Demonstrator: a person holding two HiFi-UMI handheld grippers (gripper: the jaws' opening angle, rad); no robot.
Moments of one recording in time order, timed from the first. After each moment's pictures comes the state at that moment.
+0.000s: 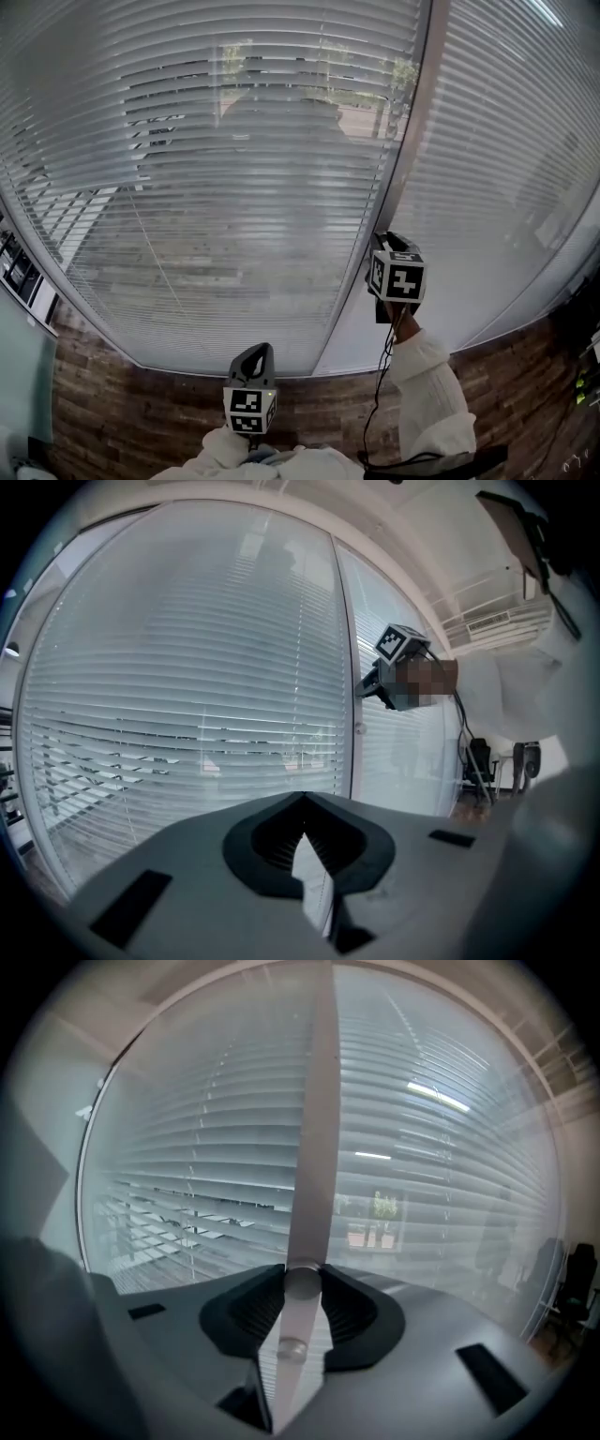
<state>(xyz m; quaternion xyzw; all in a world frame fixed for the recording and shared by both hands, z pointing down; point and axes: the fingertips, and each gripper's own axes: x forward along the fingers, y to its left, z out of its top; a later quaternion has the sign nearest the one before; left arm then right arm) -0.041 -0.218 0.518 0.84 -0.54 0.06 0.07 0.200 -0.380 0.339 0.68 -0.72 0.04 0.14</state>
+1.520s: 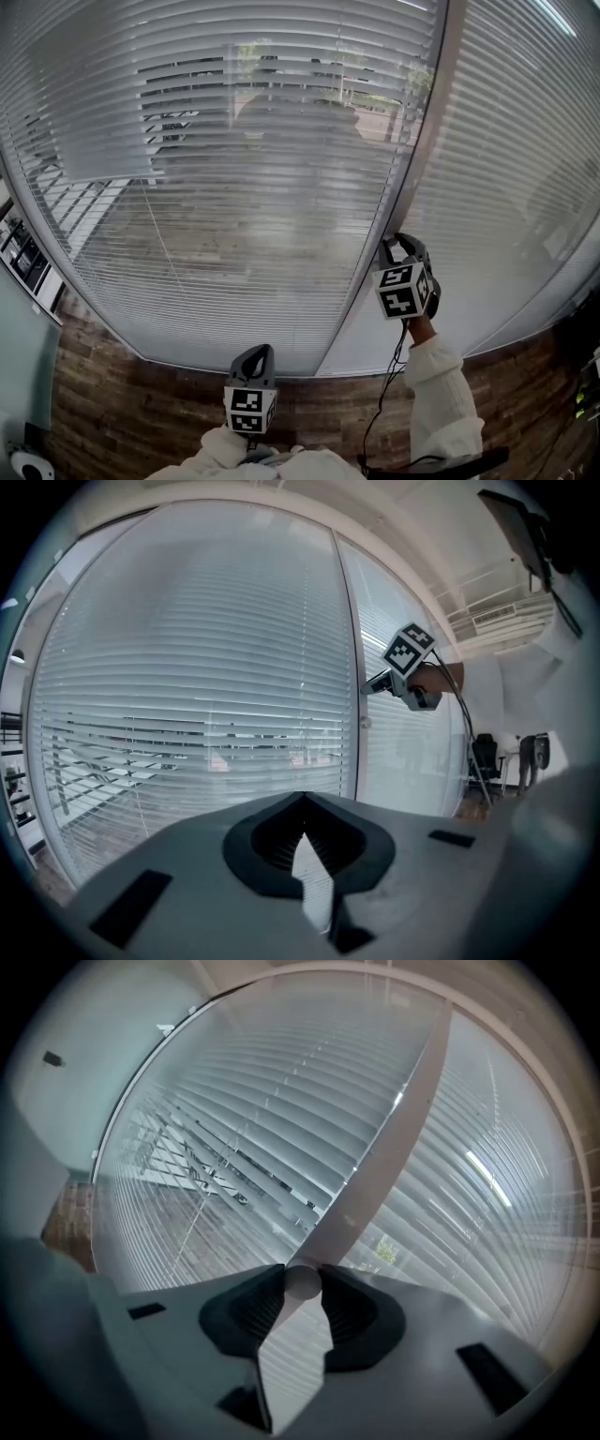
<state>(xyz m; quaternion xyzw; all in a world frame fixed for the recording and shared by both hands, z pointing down) -0.053 -0.210 0.526 0.83 -0.55 0.07 0.07 0.187 -0.374 0.338 0.63 -0.69 -0.16 0.30</state>
